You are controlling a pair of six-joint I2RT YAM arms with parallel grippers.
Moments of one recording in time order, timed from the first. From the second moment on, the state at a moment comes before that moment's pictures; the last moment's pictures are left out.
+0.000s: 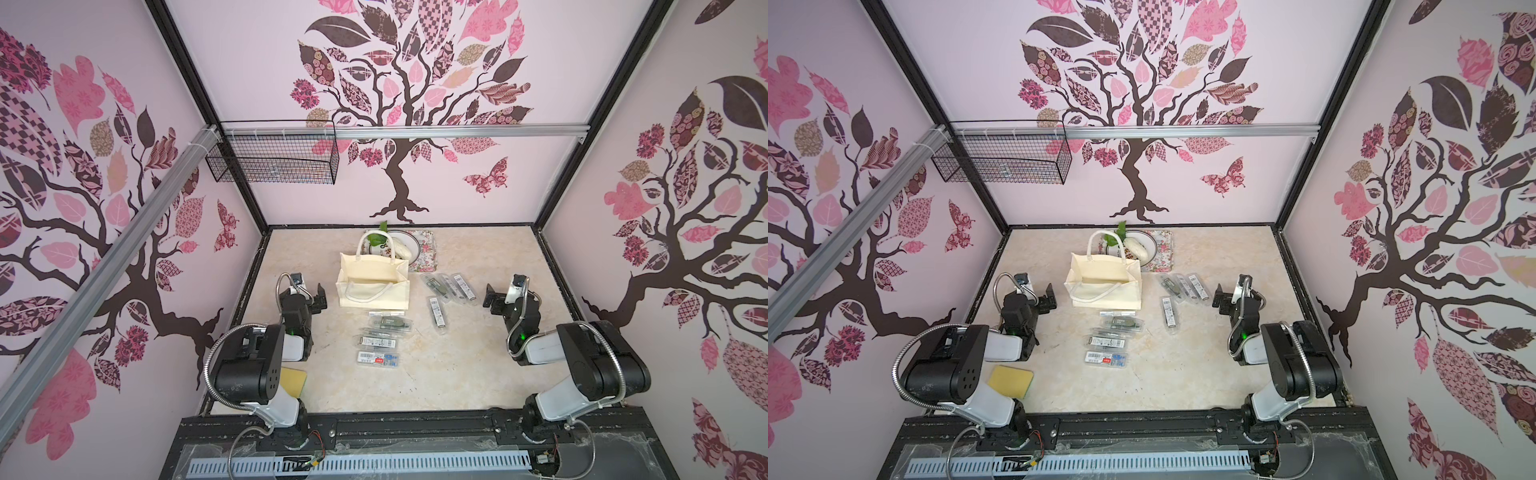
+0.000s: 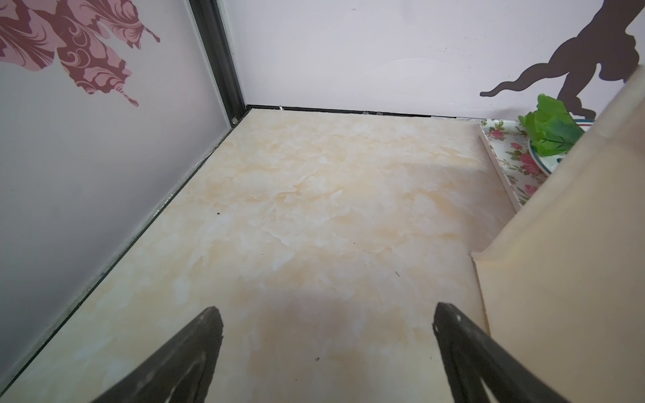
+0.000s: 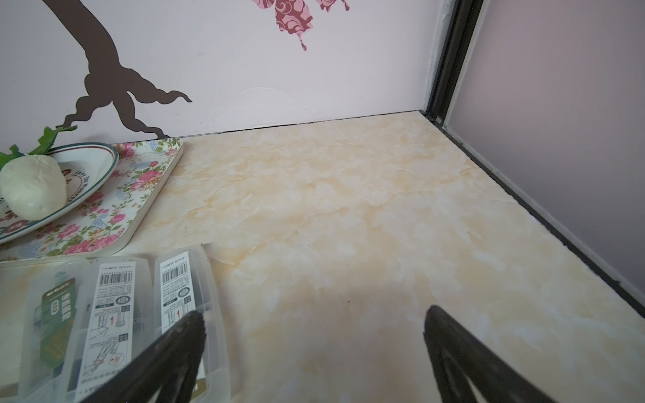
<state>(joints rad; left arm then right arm) 0.00 1.59 0.36 0.95 -0.19 -0.03 0.06 1.56 0.27 1.07 0.16 0.10</state>
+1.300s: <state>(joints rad) -0.16 0.99 0.43 0.23 -0.58 -0.36 0.13 1.31 0.55 0.42 0.21 0.29</state>
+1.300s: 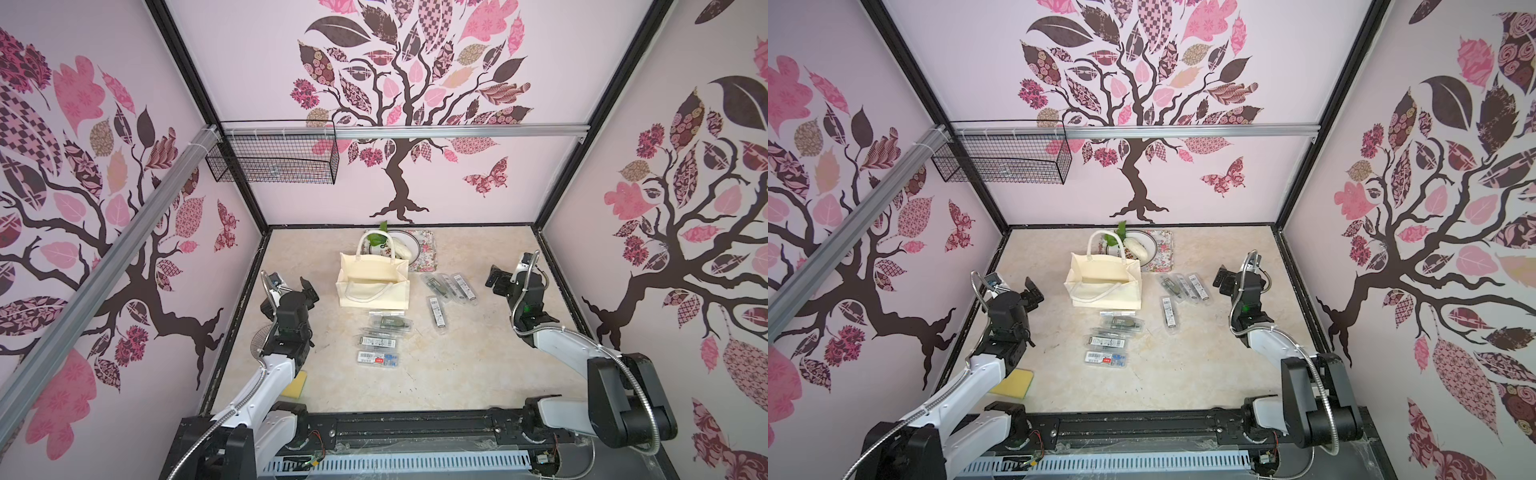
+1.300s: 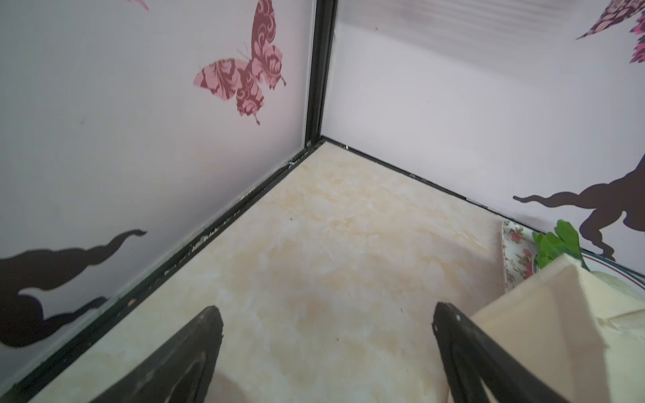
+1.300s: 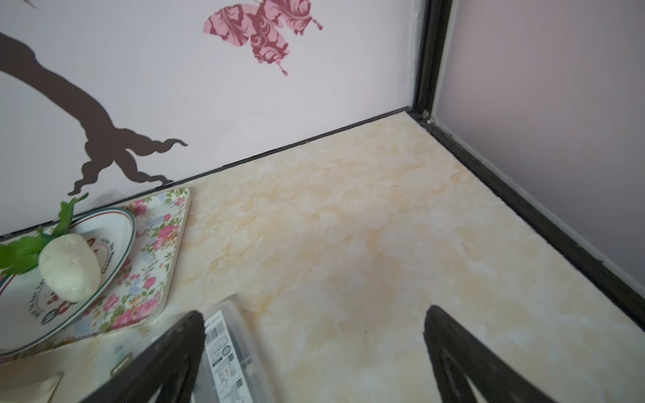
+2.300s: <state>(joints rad) -0.40 0.43 0.28 -0.25 -0.23 -0.65 0.54 1.34 0.58 0.35 -0.30 -0.30</state>
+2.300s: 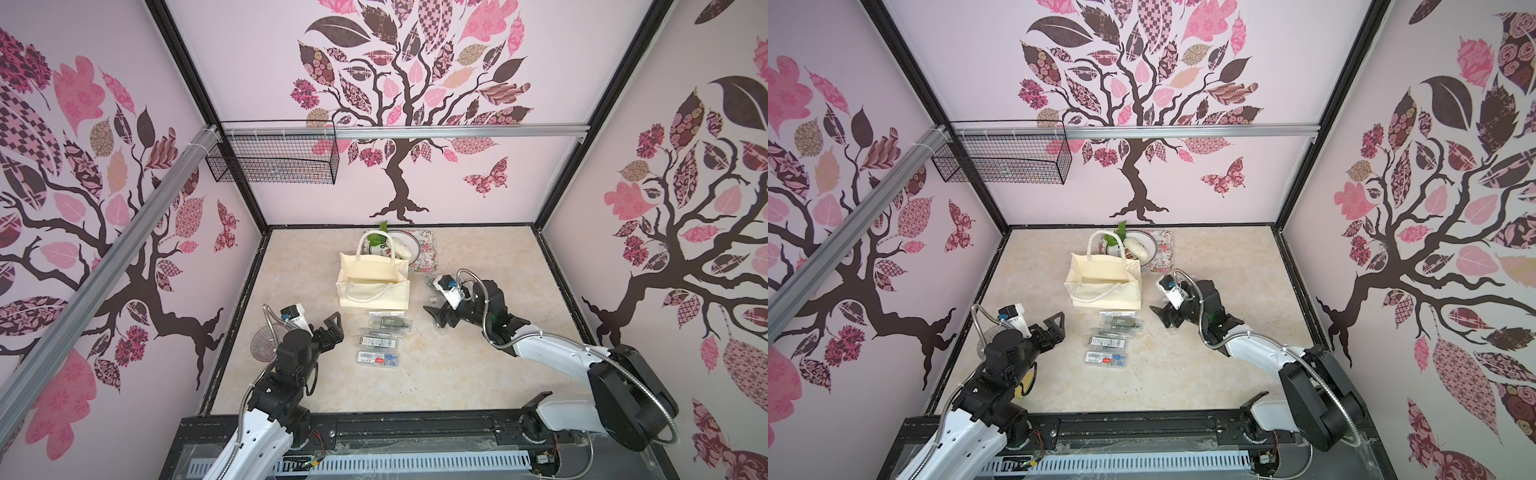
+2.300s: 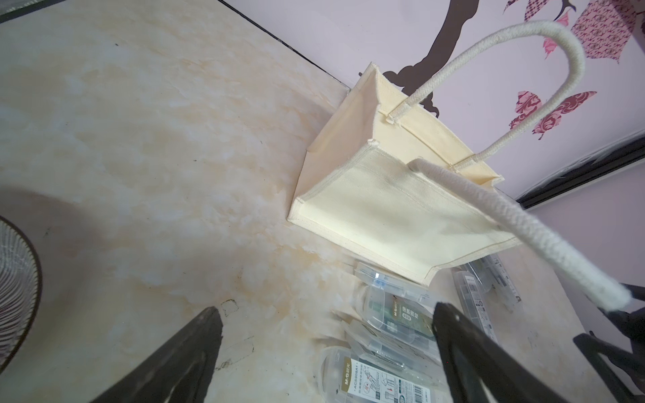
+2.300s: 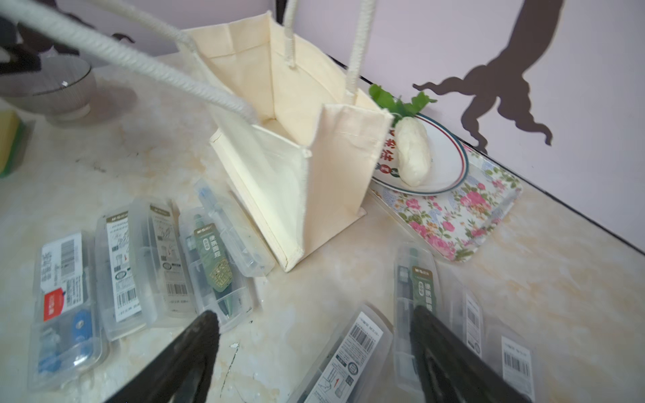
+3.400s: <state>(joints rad) -0.40 0.54 0.28 -0.15 -0.22 -0.62 0.72 1.82 0.80 0.42 -0.23 -0.73</state>
